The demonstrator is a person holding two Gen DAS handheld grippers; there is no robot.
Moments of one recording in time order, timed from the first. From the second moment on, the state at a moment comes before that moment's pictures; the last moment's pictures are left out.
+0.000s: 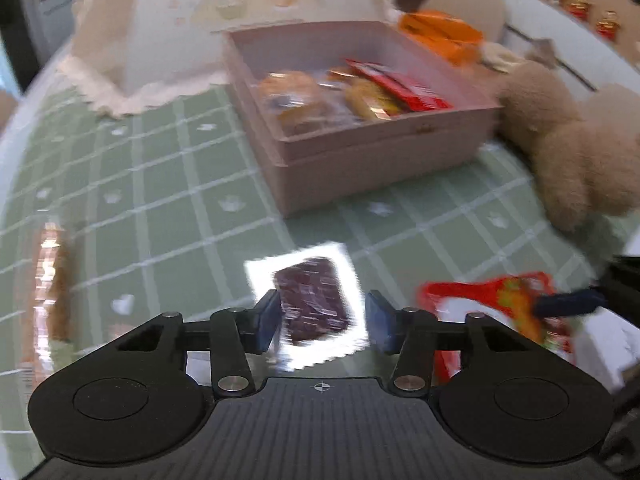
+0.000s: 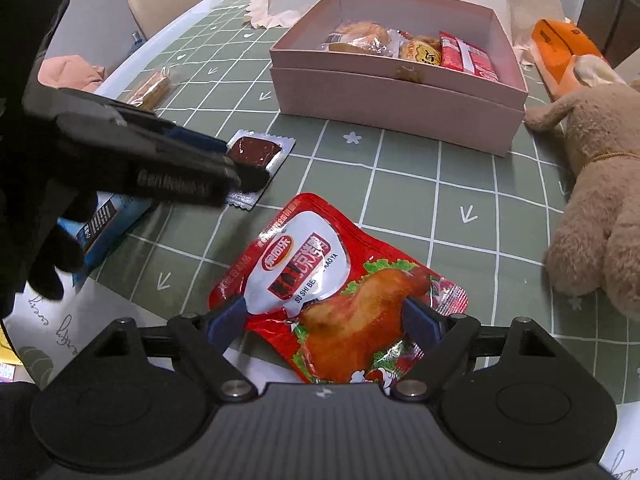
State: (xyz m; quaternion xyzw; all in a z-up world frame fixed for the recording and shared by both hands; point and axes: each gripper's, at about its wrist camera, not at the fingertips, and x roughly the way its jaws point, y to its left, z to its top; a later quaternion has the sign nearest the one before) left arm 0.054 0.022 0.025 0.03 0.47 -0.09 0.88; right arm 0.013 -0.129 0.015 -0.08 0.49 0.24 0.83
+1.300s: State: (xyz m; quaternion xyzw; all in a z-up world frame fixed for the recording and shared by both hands) left arm 0.005 0.041 0.024 -0.03 0.49 -0.13 0.86; right arm 0.028 -0.172 0.032 0.03 0.48 0.15 0.86
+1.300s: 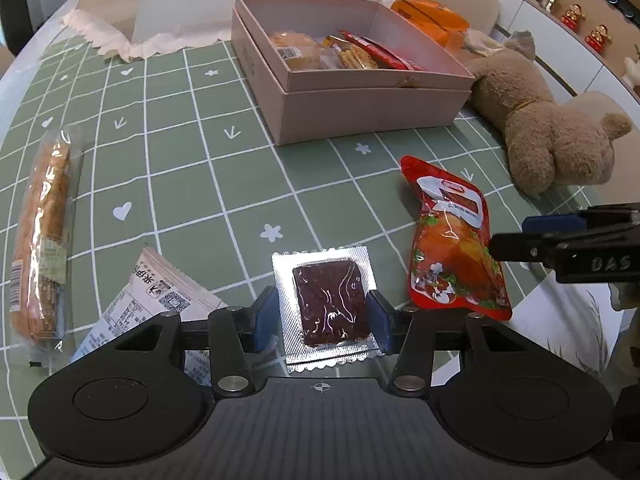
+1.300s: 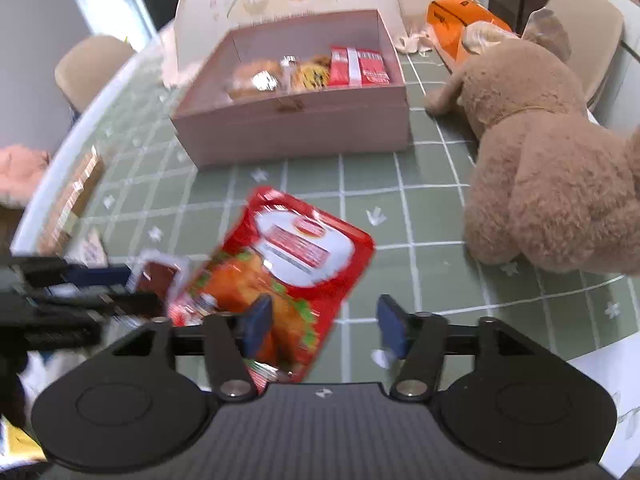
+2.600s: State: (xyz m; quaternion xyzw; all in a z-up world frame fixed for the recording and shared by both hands) left arm -0.018 0.042 0.022 -0.02 0.47 -0.14 0.87; right arm 0.031 -0.132 0.031 -0.05 0.44 0.20 0.87
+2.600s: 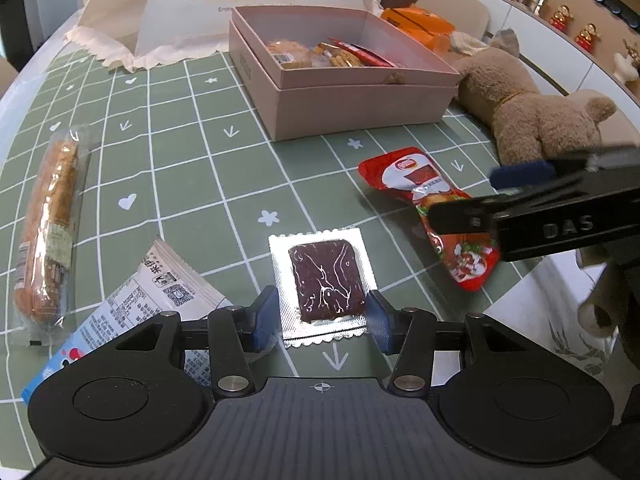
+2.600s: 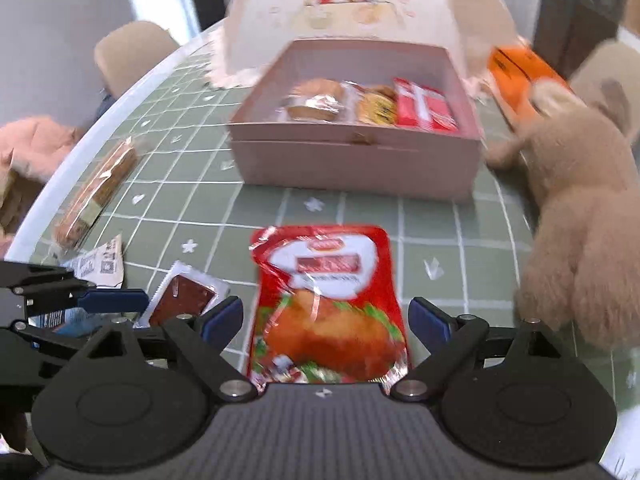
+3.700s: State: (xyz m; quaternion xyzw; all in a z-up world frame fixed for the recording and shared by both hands) left arm -0.017 0.037 0.024 0.00 0.47 -0.14 0.87; right arm 0.043 -0.132 0.048 -0.04 0.48 0.19 0.85
